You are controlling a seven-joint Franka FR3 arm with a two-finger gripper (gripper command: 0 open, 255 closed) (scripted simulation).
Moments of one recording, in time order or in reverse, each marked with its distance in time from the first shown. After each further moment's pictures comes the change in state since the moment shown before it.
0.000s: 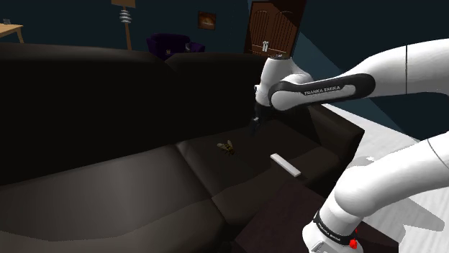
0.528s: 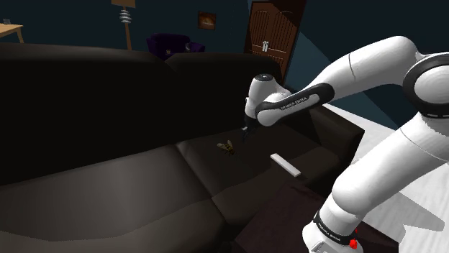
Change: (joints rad) arm -0.082 0.276 0.015 0.014 -0.110 0.282 0.131
